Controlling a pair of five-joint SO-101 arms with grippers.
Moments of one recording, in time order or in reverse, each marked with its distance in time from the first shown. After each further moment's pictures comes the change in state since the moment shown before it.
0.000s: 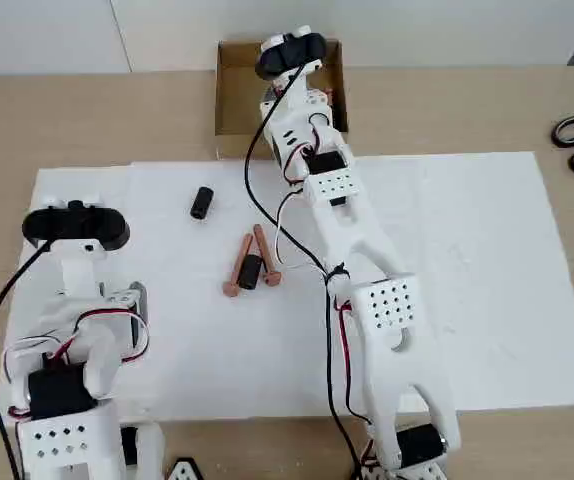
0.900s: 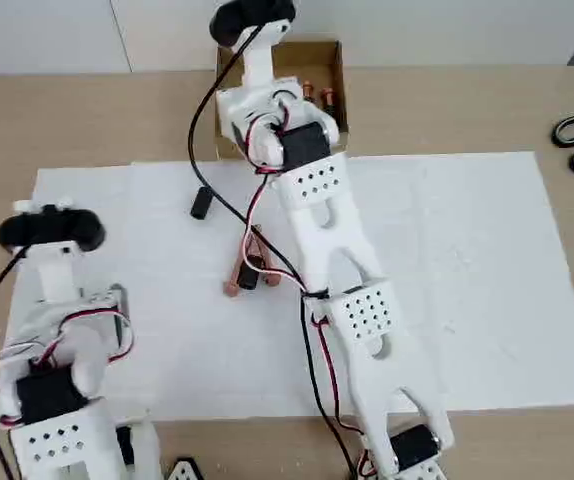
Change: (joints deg) left arm -7.8 0.0 0.0 0.0 -0.2; right arm -8.7 0.7 -41.8 54.9 -9.5
